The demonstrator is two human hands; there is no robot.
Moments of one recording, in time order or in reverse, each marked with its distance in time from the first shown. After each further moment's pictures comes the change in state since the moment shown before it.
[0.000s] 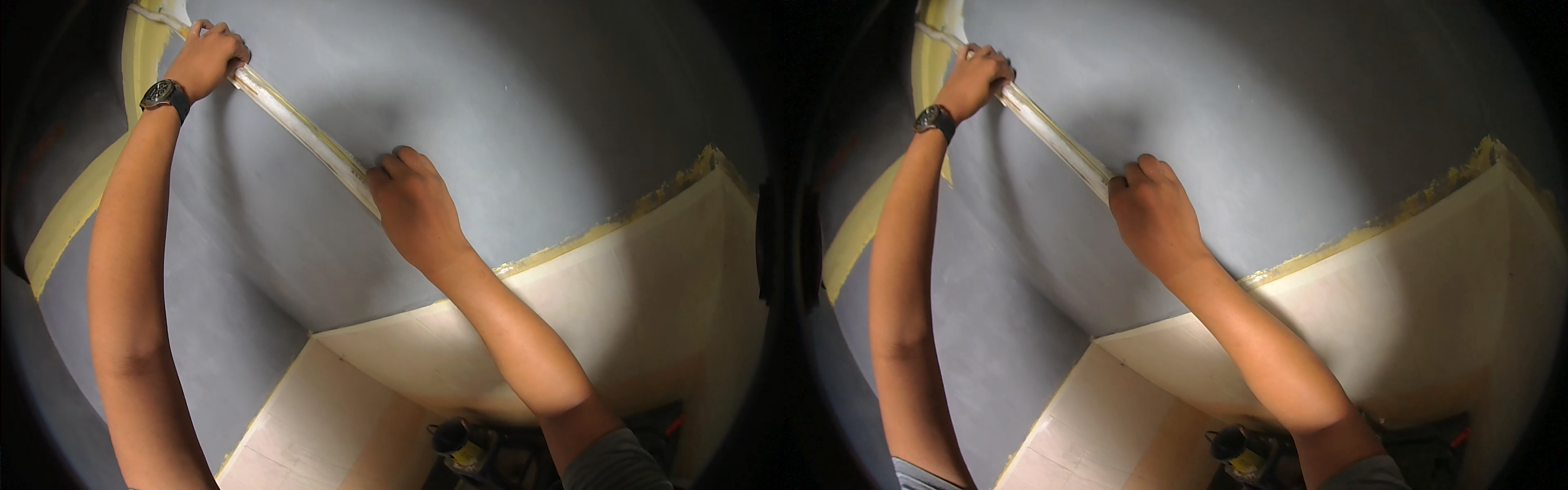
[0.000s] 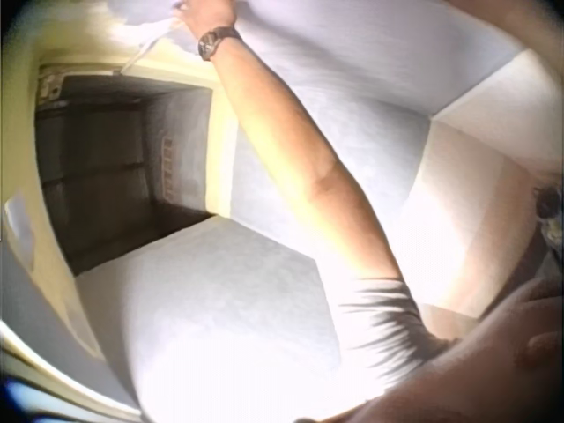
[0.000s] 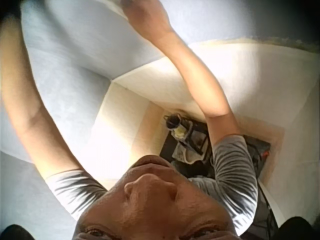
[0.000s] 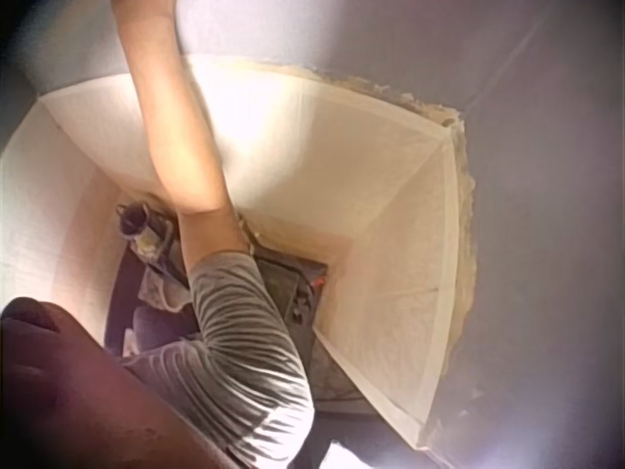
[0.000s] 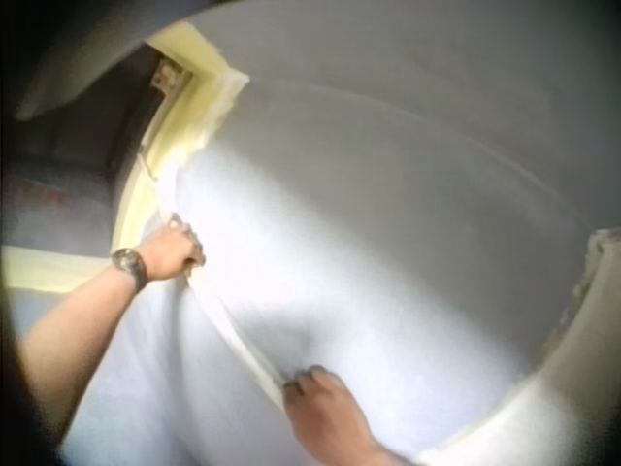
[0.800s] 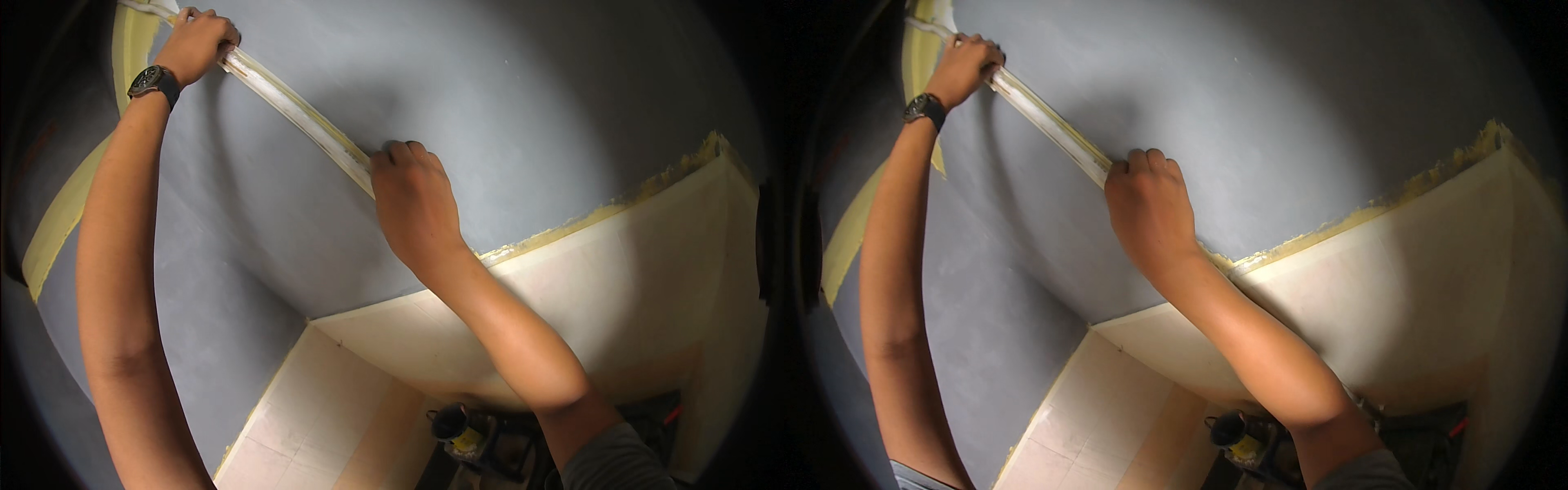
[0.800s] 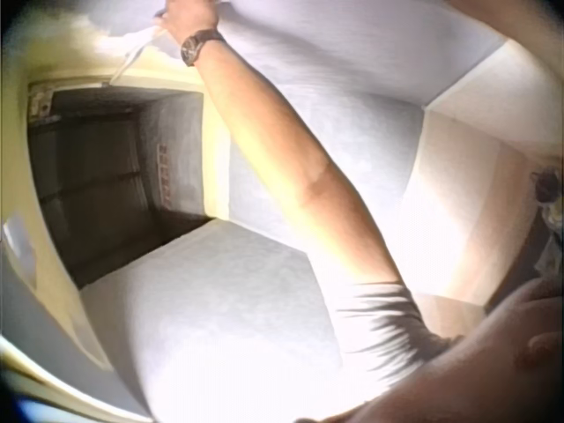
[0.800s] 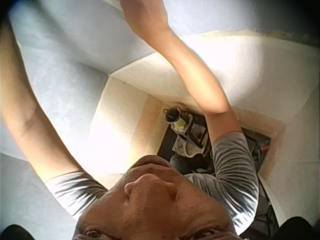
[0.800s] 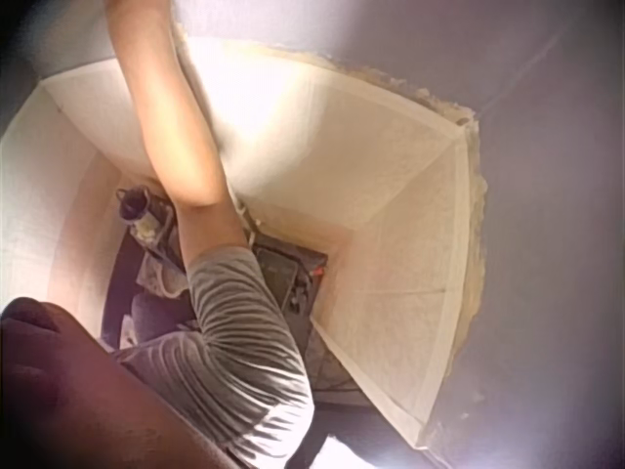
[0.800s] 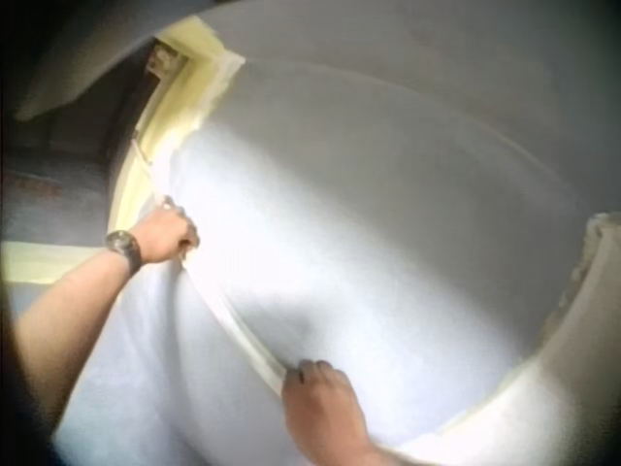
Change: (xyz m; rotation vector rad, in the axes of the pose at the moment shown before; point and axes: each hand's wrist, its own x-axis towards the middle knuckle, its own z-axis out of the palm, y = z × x) left_hand 0.004 -0.007 0.012 0.051 0.018 0.017; right_hand -0.011 -0.015 0.001 -0.117 0.034 0.125
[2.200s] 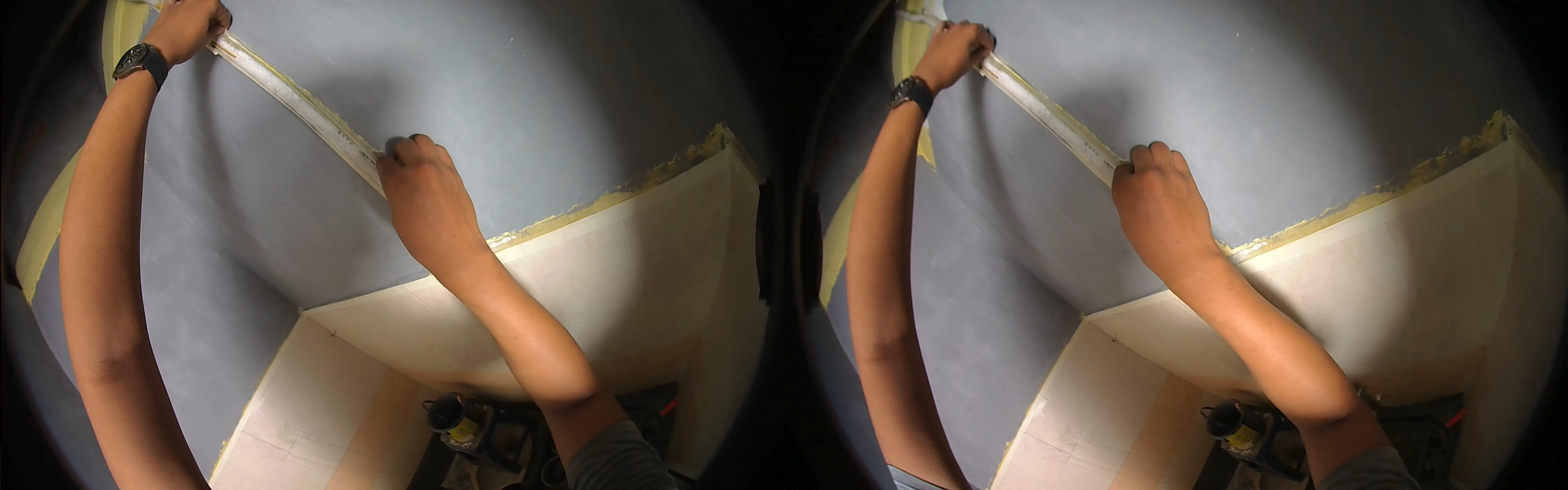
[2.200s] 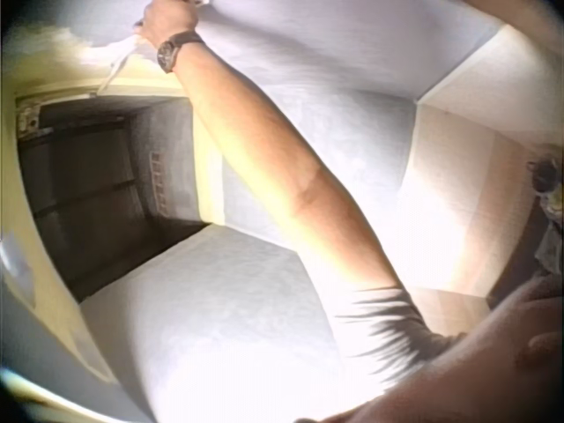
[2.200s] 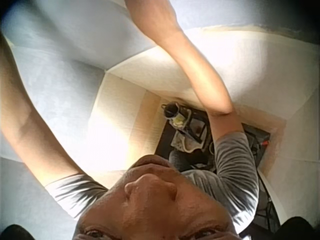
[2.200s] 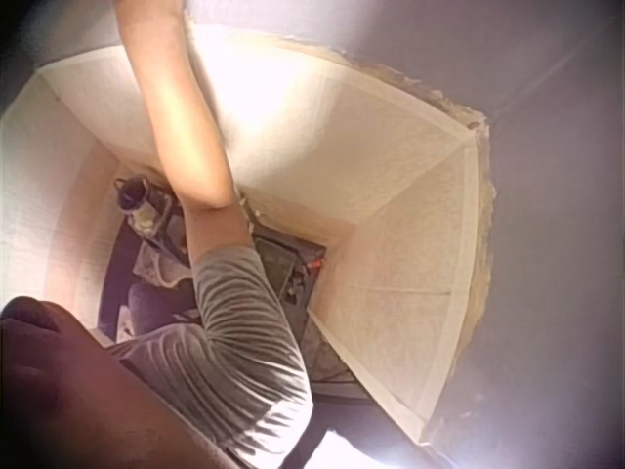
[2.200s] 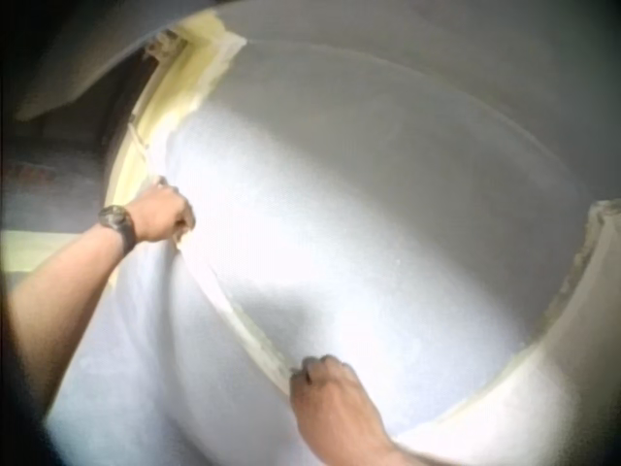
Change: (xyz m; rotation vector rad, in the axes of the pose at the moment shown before) left_hand 0.002 -0.009 0.012 -0.015 0.018 -0.009; right_hand -0.018 0.010 -0.018 0.054 -0.144 -0.056
